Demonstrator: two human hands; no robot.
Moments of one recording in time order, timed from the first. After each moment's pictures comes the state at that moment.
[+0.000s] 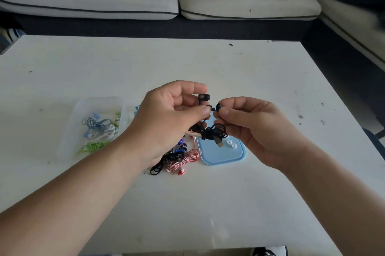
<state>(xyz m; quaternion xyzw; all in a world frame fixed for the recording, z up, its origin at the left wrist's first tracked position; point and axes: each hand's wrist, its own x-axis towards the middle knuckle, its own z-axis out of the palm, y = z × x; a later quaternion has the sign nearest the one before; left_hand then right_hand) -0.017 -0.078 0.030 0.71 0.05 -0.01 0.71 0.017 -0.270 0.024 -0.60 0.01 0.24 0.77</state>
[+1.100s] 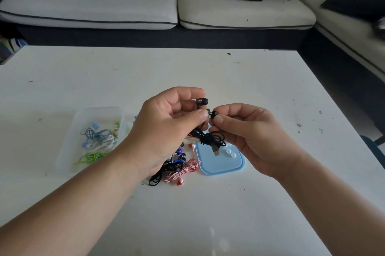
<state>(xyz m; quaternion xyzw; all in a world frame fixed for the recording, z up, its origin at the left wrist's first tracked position) -0.013 -0.078 0.030 0.66 0.03 0.01 0.75 0.018 -0.262 0.025 -0.57 -0.01 0.23 0.79</state>
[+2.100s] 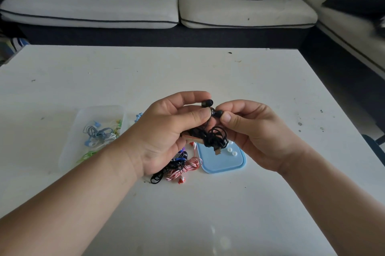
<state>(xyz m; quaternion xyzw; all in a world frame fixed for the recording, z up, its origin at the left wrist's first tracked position) -0.018 -0.077 0.045 0.54 0.08 -0.13 0.83 0.021 -0.265 0.028 -0.55 -0.09 0.24 0.79</state>
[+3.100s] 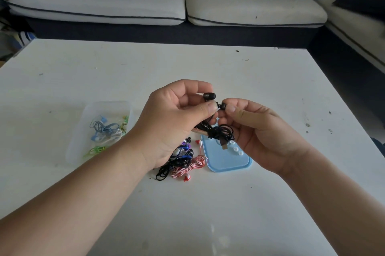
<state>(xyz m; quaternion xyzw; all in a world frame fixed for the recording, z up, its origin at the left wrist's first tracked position) -0.013 -0.073 0.036 0.65 0.05 0.01 0.76 0.025 -0.257 0.019 -0.51 -0.04 0.28 0.81</state>
